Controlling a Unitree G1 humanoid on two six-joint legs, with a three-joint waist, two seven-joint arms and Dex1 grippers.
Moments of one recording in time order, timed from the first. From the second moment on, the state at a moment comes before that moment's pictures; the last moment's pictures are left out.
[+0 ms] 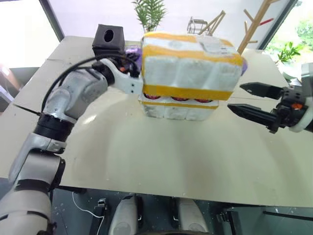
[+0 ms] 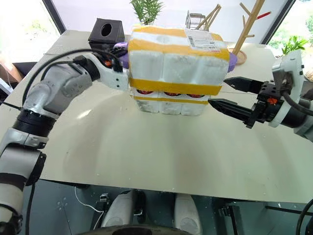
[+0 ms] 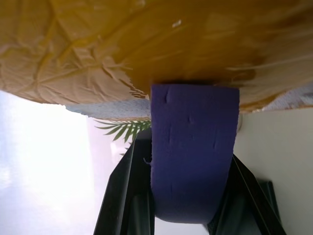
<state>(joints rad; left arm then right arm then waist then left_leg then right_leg) -0.95 0.71 -0.36 0.30 0.81 -0.37 -0.34 -0.26 -1.03 -0.56 -0.45 1.08 0.93 0.77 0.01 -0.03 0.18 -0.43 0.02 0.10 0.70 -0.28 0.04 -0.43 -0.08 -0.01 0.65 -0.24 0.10</state>
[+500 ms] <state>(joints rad) -0.73 0.87 -0.32 0.14 0.78 -0.52 -0.36 -0.23 -1.02 -0.56 -0.45 1.08 0.90 0.76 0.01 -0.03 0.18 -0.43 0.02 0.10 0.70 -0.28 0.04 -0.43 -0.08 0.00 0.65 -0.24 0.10</state>
